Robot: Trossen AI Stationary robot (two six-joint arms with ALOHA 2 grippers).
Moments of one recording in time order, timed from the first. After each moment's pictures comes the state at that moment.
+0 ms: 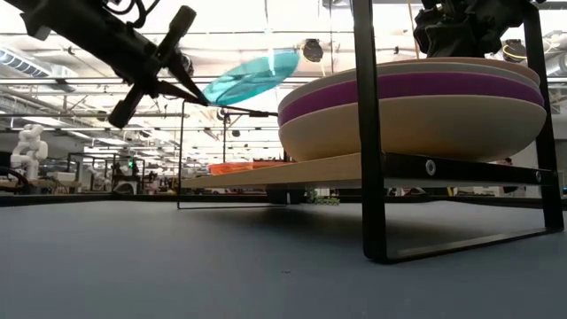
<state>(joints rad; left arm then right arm) -0.18 1.14 0.55 0.07 -0.62 -1.58 0.11 0.95 0.74 -0.63 0.13 1.03</state>
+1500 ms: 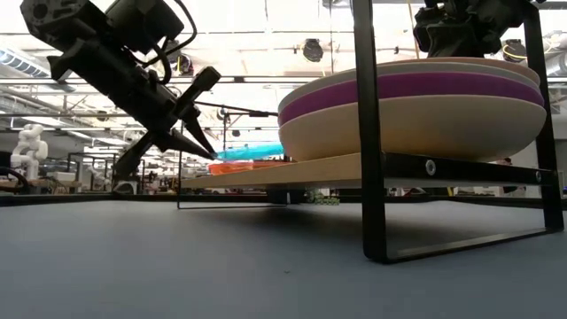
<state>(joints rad) -0.13 1.44 0.55 0.18 -0.63 -1.58 0.11 0.95 0.74 -0.63 0.13 0.98</state>
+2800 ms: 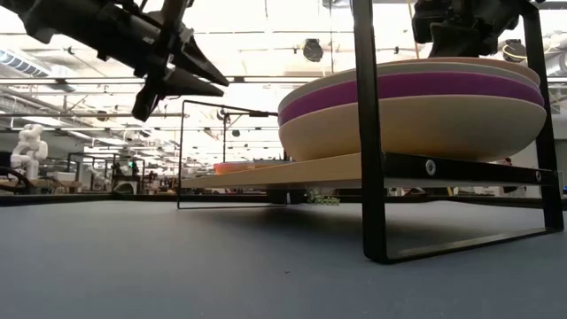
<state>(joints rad) -0.25 1.26 0.55 0.32 -0.57 -0.92 0.11 0.95 0.74 -0.61 0.13 0.78</state>
